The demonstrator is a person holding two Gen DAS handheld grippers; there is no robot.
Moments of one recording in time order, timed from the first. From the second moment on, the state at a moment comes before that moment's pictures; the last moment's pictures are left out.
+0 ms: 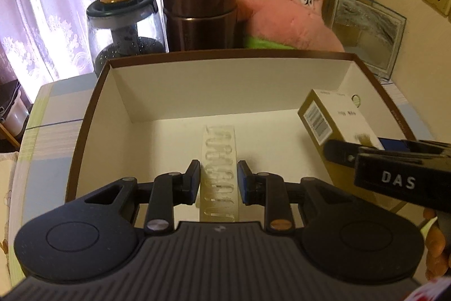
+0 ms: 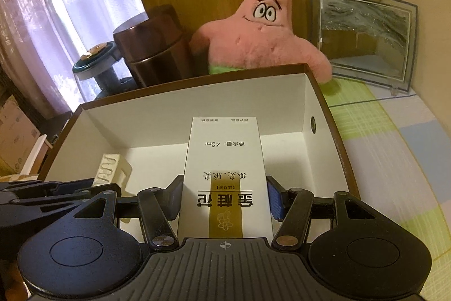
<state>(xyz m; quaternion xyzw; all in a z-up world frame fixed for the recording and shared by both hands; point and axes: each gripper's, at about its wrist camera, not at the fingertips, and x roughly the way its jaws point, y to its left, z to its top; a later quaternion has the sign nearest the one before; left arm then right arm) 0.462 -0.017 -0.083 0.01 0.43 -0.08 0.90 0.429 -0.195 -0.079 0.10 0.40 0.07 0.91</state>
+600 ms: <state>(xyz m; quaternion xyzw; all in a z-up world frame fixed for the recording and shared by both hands) 0.433 0.000 -0.068 0.00 0.42 -0.08 0.90 0.398 -0.207 -0.068 0.11 0.41 0.08 0.90</state>
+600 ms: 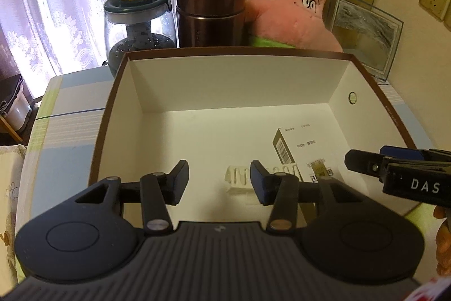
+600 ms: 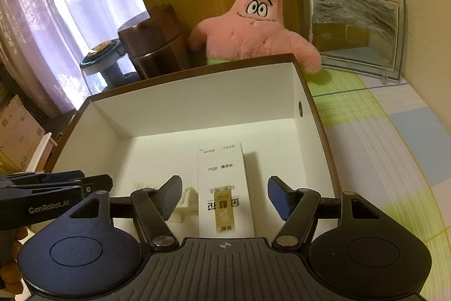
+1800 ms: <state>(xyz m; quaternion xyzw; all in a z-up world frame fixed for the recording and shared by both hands) 0.262 0.033 -0.024 -0.03 0.41 -0.08 0.91 0.239 -0.219 -0.029 0.11 0.39 0.12 0.91</state>
